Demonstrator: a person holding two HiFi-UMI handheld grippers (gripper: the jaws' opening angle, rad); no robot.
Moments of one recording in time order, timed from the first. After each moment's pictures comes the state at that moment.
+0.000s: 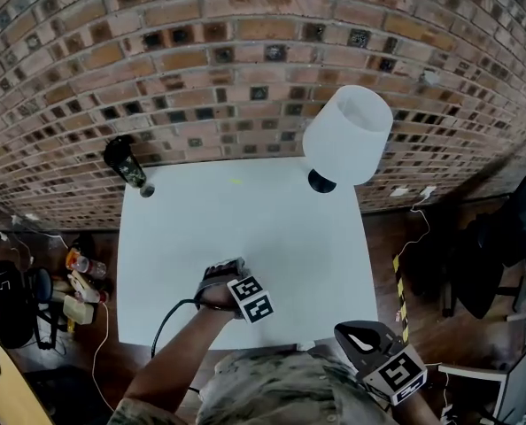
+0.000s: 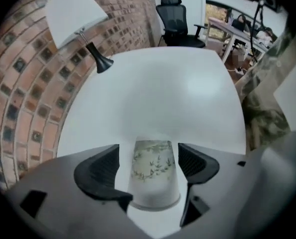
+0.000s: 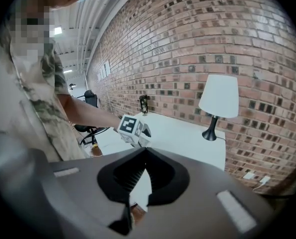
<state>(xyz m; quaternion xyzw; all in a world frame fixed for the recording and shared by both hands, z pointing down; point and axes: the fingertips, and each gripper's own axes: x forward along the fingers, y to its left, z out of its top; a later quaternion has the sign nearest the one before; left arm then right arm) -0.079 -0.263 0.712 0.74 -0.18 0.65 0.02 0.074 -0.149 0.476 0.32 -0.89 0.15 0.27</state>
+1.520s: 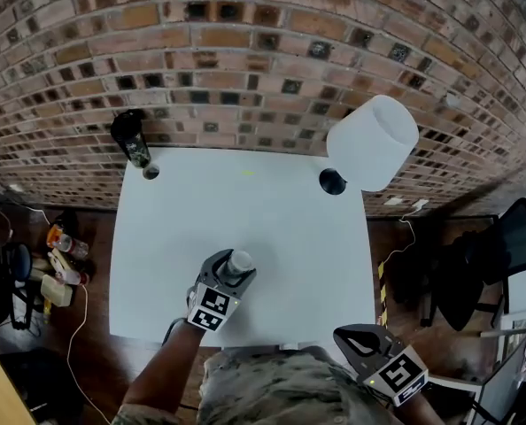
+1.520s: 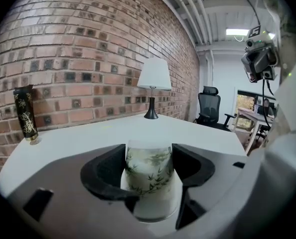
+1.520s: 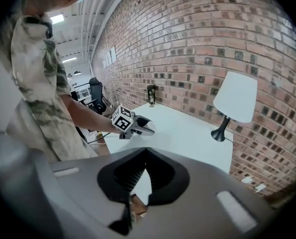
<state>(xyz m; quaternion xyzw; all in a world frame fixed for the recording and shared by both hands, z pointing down) -0.122 -0.295 0.654 0.89 -0.40 0.19 0.11 0.036 -0.144 0.484 0.29 -0.88 0.15 0.36</state>
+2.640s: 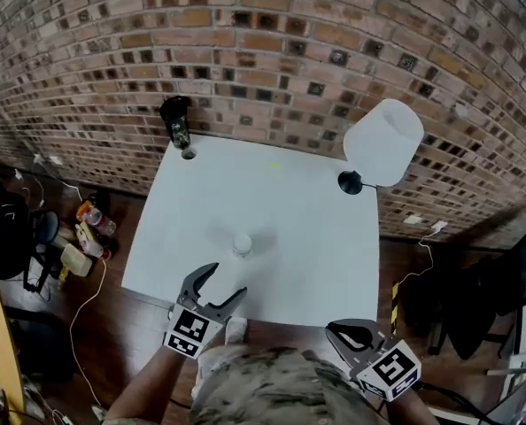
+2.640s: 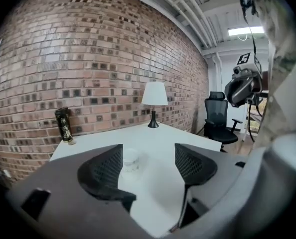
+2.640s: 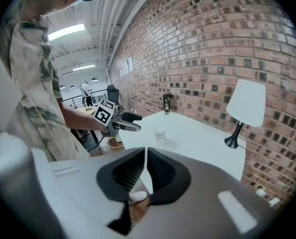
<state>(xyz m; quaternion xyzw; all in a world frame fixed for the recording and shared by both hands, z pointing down) -0.156 -0.153 0.552 0.85 -0.48 0.17 0.09 0.041 -0.086 0.474 0.21 -0.92 0.12 0.30</state>
